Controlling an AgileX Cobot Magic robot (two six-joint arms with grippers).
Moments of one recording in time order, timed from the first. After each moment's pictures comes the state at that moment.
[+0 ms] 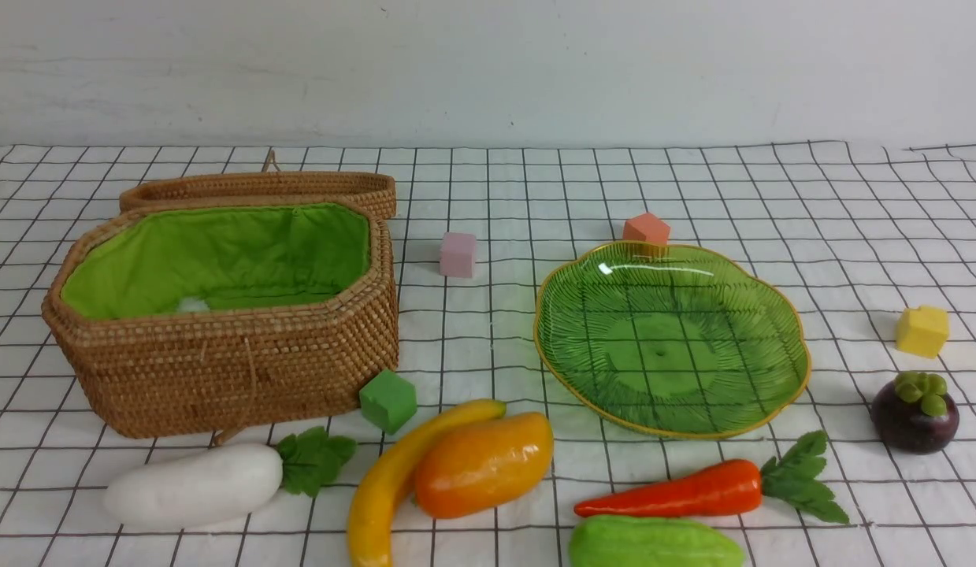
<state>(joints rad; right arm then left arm) -0.04 -0.01 0.00 -0.16 0.45 0.14 -0.09 -0.01 0.03 0.06 0.39 -0.17</state>
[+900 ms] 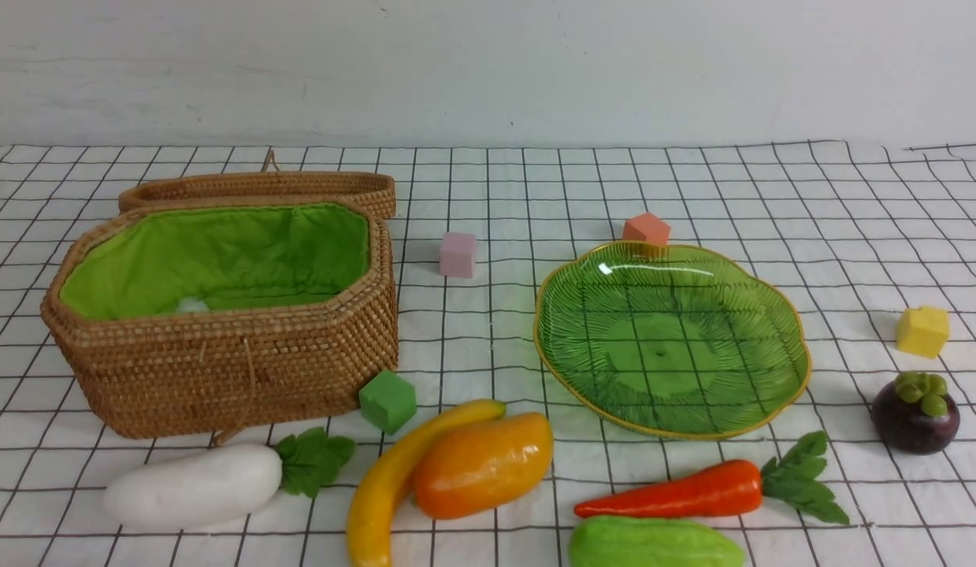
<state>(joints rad) -0.04 -0.01 0.00 -0.16 0.45 0.14 -0.09 -0.01 0.03 0.00 0.20 -0.21</state>
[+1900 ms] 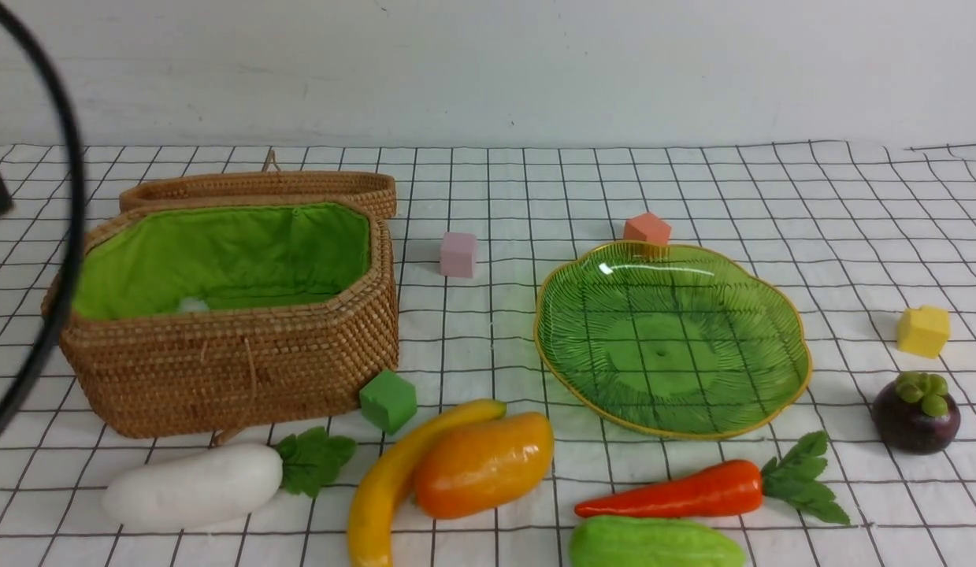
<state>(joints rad) -0.04 -0.01 0.00 -0.16 0.45 0.14 -0.09 0.85 -0.90 -0.06 0.57 -0.30</state>
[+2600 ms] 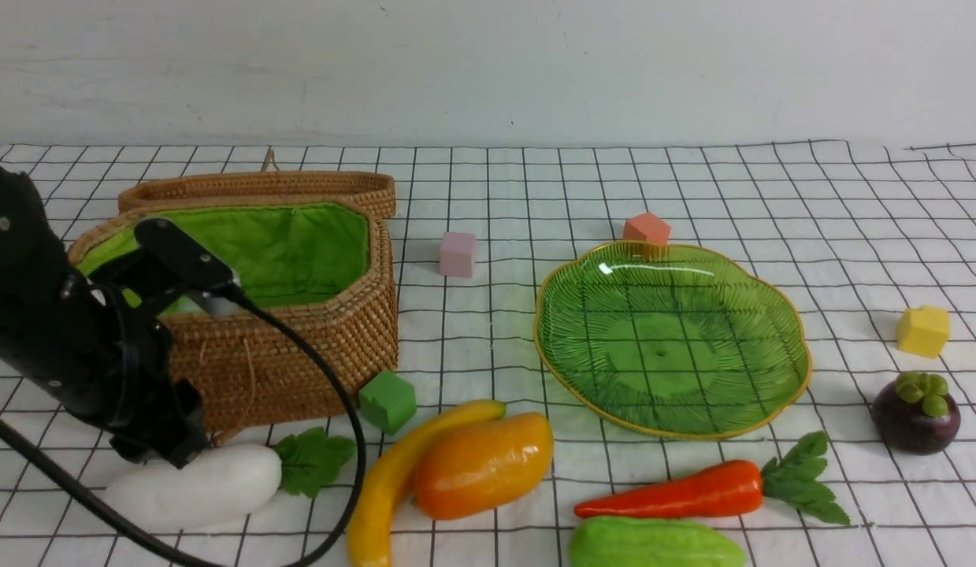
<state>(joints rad) -0.04 -0.01 0.00 -0.16 0.45 0.14 -0.11 1.52 -1.00 -0.09 0.80 0.67</state>
